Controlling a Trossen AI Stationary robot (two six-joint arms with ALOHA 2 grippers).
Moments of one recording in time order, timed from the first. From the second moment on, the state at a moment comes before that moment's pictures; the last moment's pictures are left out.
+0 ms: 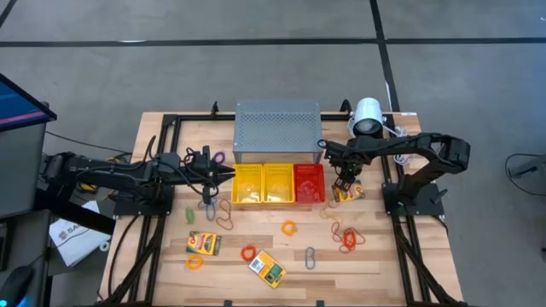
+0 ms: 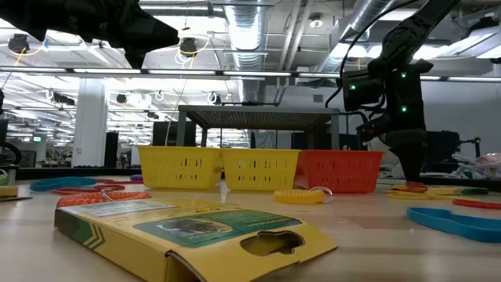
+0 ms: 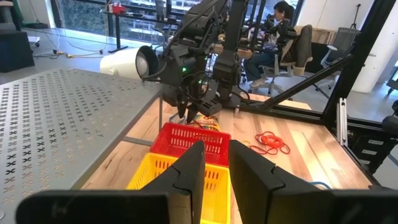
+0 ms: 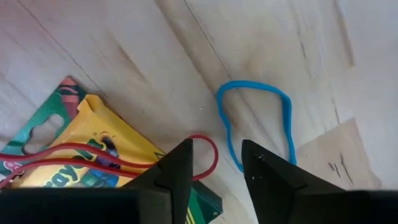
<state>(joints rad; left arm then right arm) 0.00 0.74 0.37 0.27 -0.15 -0.14 -0.40 1.51 0.73 -0.83 0.10 0.16</state>
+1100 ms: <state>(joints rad) 0.00 0.74 0.37 0.29 -0.15 -0.15 -0.31 1.47 0.75 -0.89 -0.01 0.18</state>
